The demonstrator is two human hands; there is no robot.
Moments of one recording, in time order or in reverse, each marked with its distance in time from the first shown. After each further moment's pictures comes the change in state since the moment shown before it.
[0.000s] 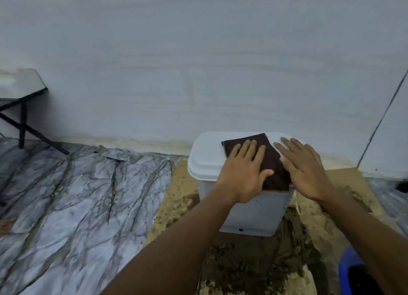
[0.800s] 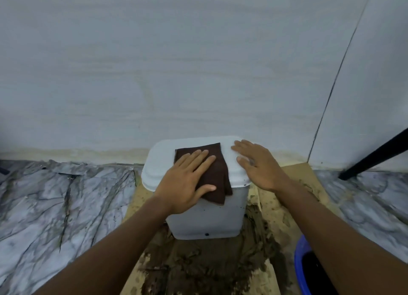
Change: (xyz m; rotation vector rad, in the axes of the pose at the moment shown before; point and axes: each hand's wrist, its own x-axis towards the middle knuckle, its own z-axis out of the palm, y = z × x) left_hand -0.021 -0.038 0.002 0.036 0.084 0.147; right_hand 0.006 0.008 -0.021 0.218 -0.040 -0.009
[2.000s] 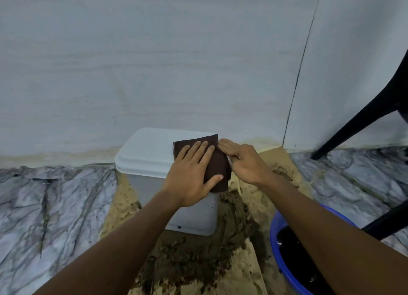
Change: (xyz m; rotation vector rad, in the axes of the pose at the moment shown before) left_hand 0.027 0.078 -0.001 -0.025 0.016 0.012; right_hand -0.042 -0.007 -0.019 0.210 -0.033 0.091
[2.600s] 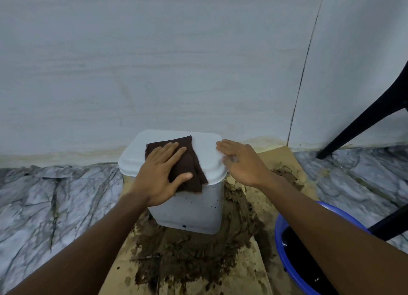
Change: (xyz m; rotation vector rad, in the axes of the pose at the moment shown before) left_hand -0.043 -0.075 -0.004 -0.177 0.082 -0.122; right_hand -0.004 -0.011 0.010 -0.081 0.016 -0.006
